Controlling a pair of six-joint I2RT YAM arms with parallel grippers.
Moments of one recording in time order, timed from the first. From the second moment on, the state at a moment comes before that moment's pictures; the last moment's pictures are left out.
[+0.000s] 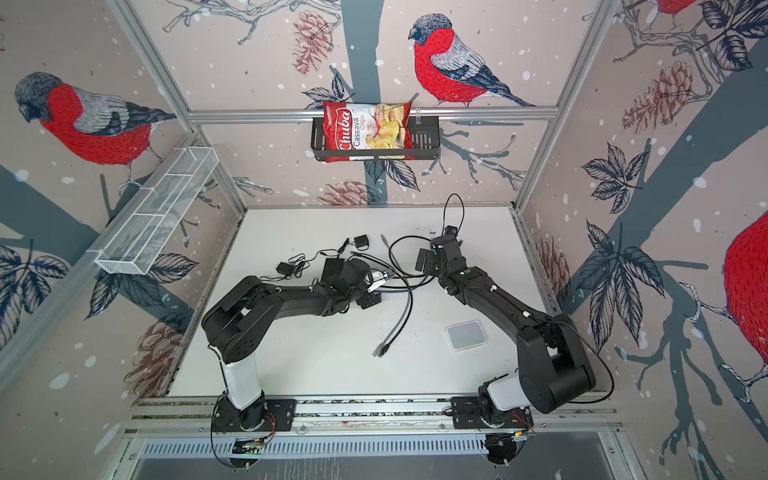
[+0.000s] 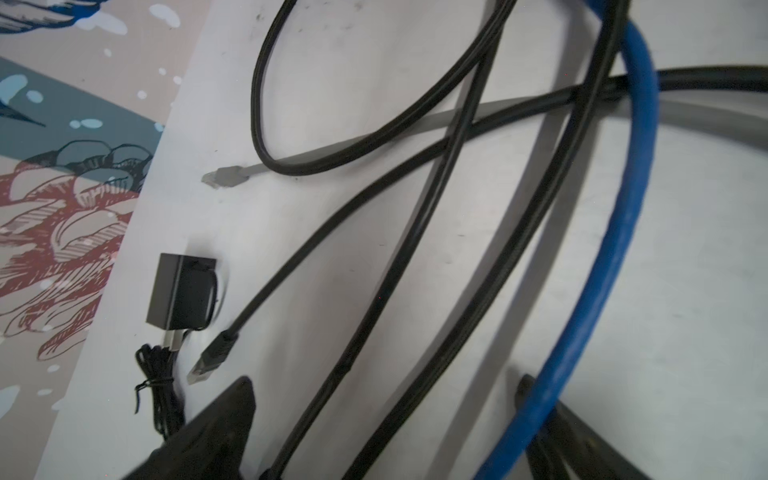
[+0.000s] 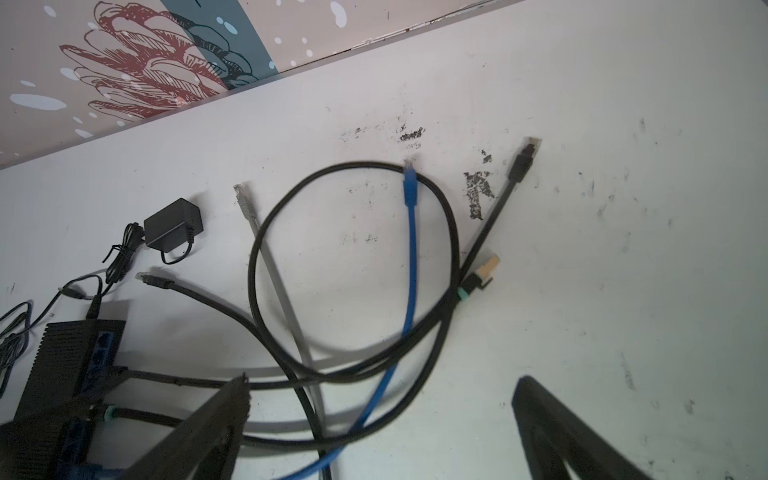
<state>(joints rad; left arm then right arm) -0.70 1.90 1.00 0.18 -0.16 0.60 0.44 1.43 0.89 -0.17 0.19 0.45</state>
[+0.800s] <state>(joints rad) -0.69 1.65 0.96 0.16 0.04 0.41 0.29 1.35 0.81 -0.24 0.18 0.57</state>
